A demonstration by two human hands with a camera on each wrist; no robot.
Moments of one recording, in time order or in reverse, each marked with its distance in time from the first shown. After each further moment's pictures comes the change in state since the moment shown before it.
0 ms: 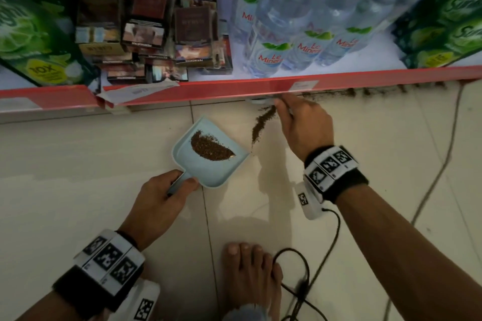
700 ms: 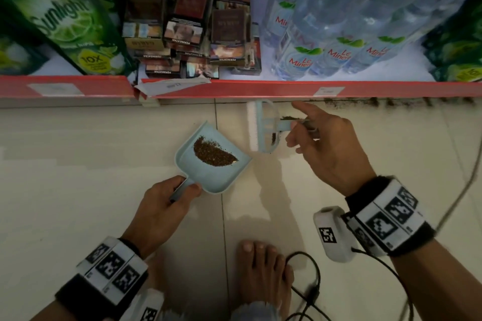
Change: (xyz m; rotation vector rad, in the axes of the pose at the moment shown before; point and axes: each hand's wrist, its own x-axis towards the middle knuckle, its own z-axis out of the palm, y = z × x) left_hand -0.025 -0.019 -0.013 -0.082 0.066 -0.081; right_hand -0.032 -0.028 -0.045 0.542 -0.200 -0.052
